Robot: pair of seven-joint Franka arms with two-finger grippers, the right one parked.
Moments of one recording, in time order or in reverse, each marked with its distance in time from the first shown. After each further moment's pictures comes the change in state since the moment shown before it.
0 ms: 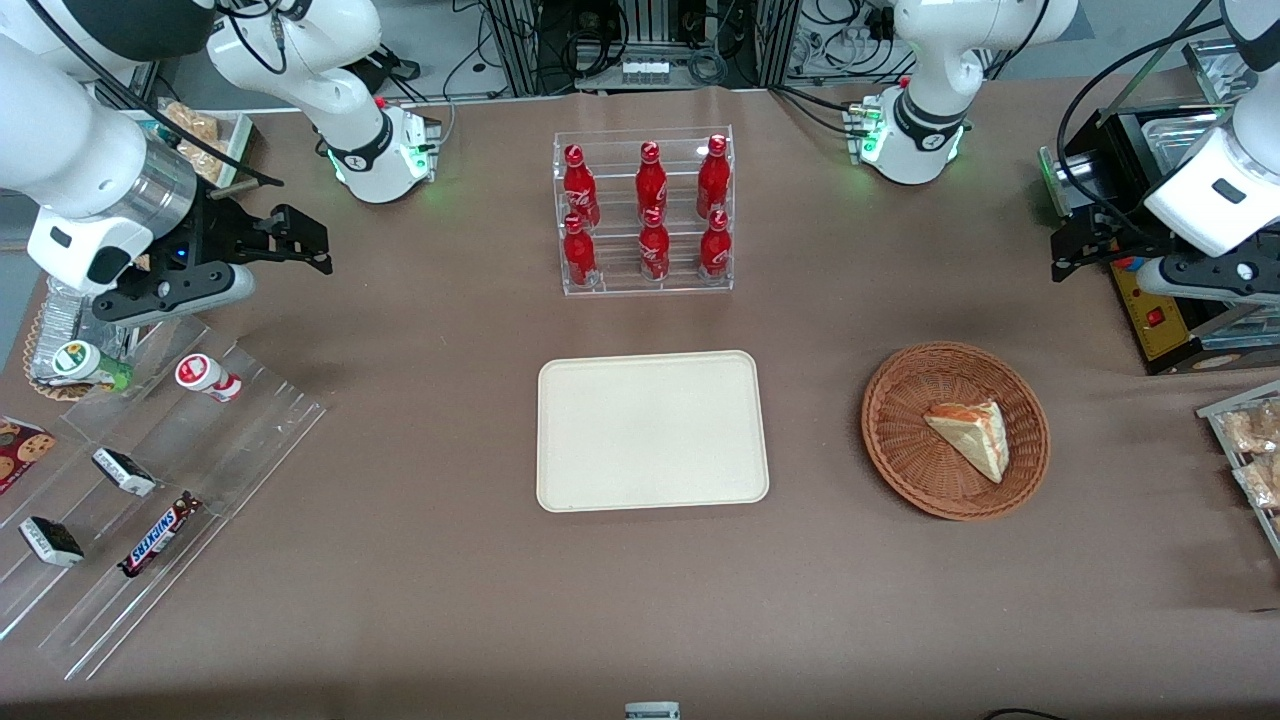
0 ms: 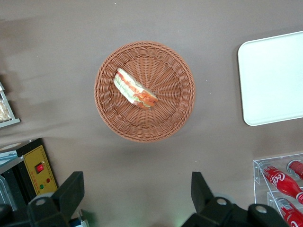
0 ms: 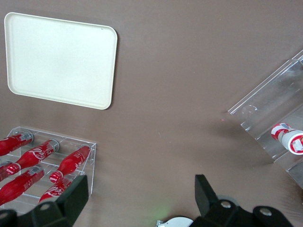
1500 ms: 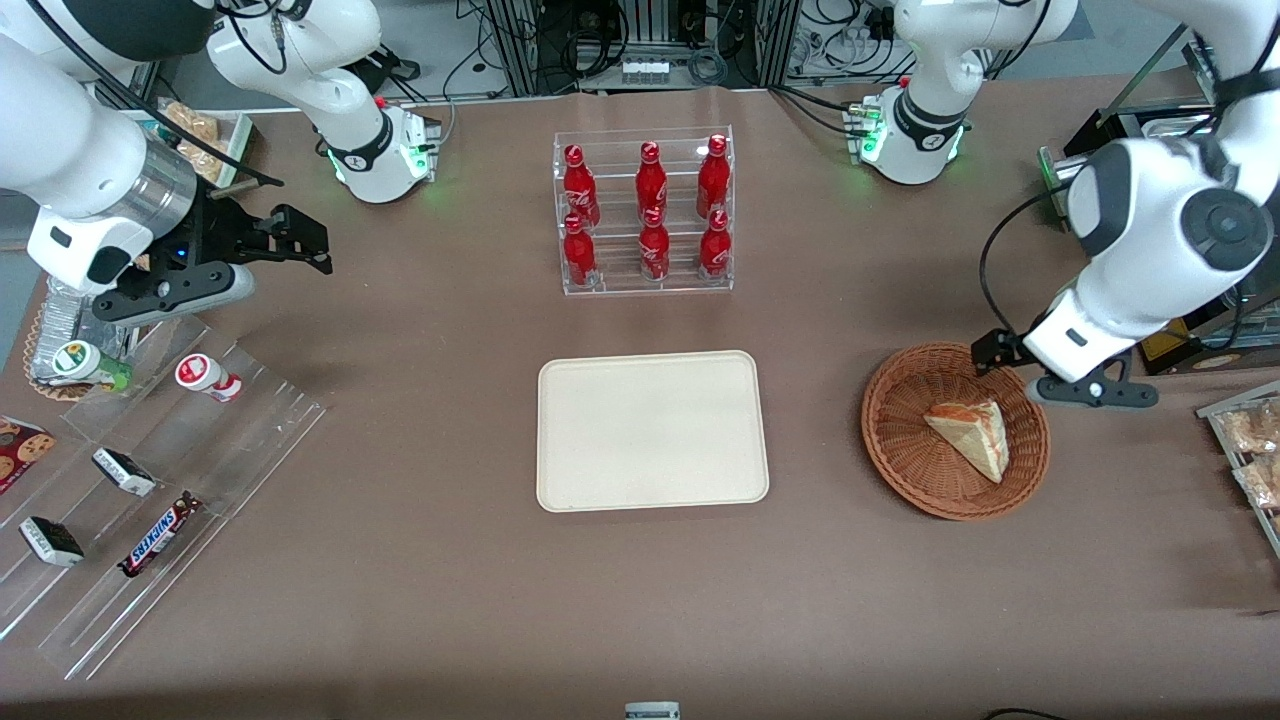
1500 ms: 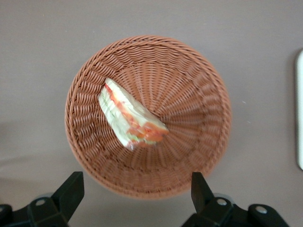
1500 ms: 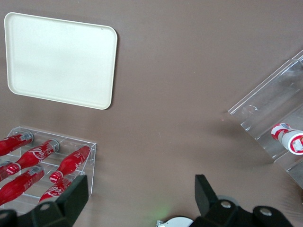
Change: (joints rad) arm 0.023 0.134 0.008 -0.464 0.000 0.649 -0.035
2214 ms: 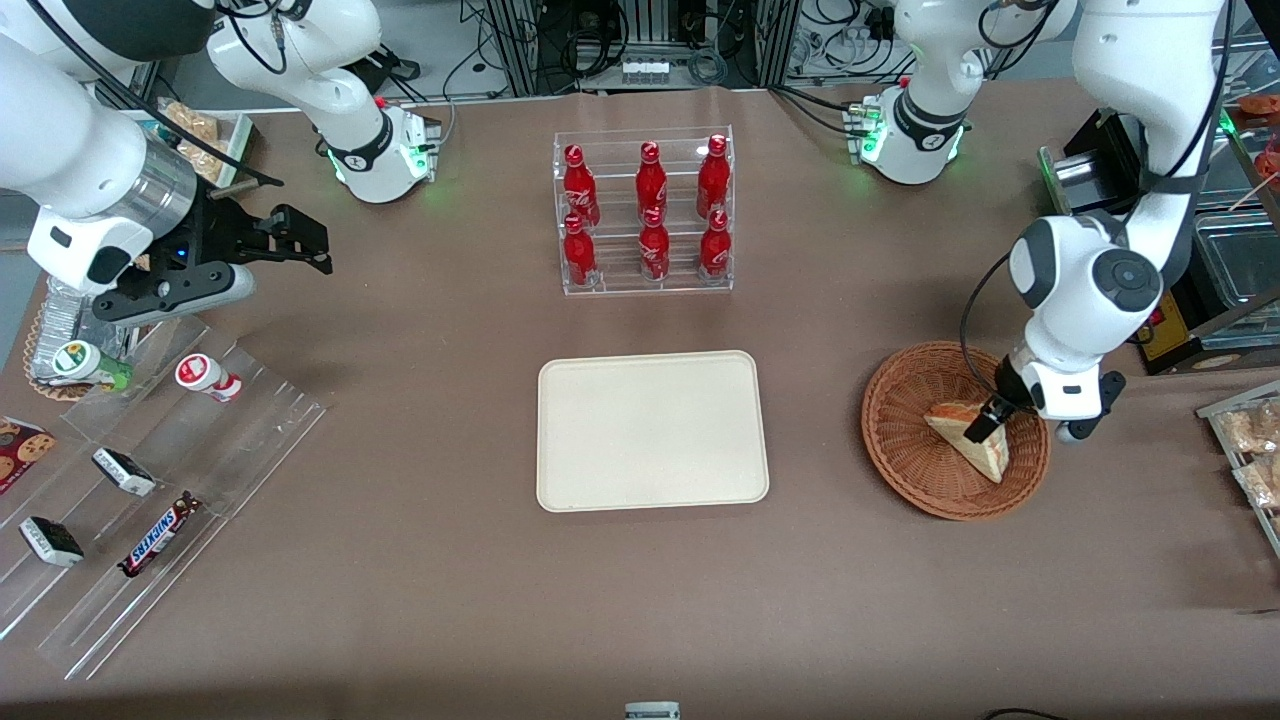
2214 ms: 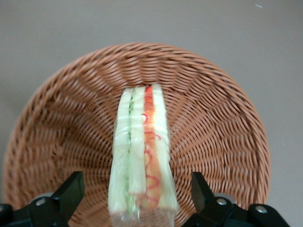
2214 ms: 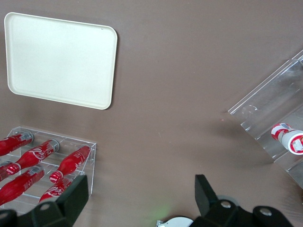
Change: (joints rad) arm 0.027 0.194 -0.001 -0.155 -0.001 0.474 -0.957
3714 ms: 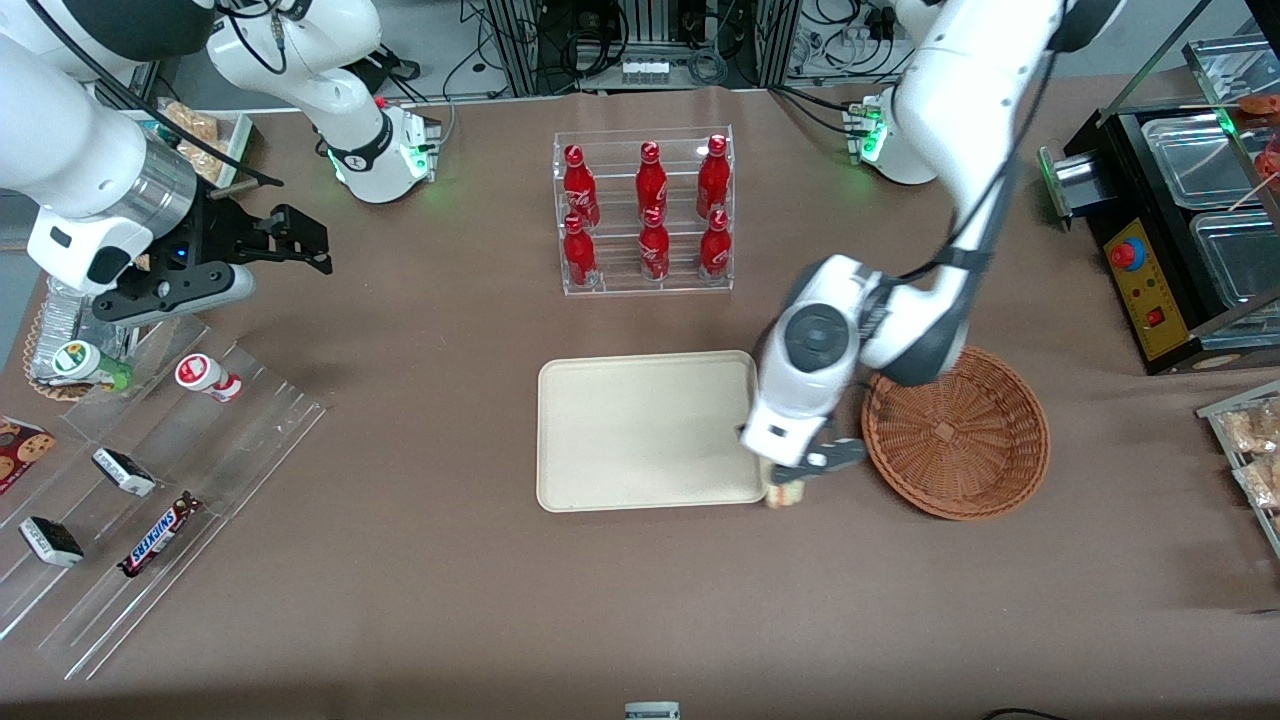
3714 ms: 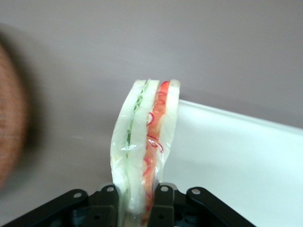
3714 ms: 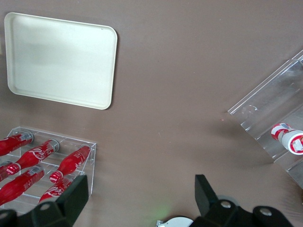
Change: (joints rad) arm -0.458 0.330 -0.108 0.657 0.124 -0.436 0.046
